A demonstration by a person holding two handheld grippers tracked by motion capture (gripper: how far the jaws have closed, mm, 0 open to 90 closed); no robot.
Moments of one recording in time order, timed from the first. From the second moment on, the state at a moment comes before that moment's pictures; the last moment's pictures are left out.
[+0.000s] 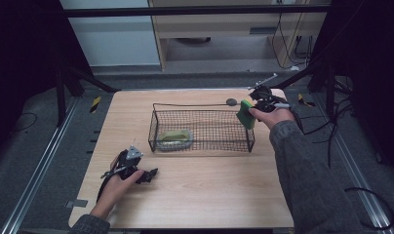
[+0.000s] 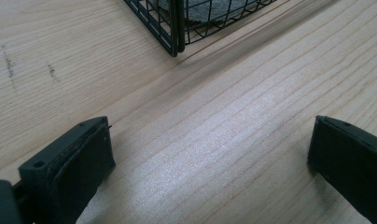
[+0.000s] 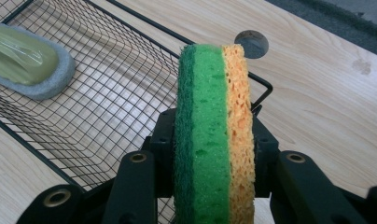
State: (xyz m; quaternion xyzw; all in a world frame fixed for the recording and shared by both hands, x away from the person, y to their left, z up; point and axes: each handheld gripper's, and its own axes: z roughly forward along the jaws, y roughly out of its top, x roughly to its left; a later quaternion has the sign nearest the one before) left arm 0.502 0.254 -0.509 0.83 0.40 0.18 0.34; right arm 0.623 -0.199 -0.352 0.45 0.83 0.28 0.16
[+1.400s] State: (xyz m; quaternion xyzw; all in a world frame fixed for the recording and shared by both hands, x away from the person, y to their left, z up) left arm 0.503 0.254 -0.509 0.83 0.40 0.18 0.34; right arm 0.628 -0.194 -0.383 0.47 0.83 0.28 0.14
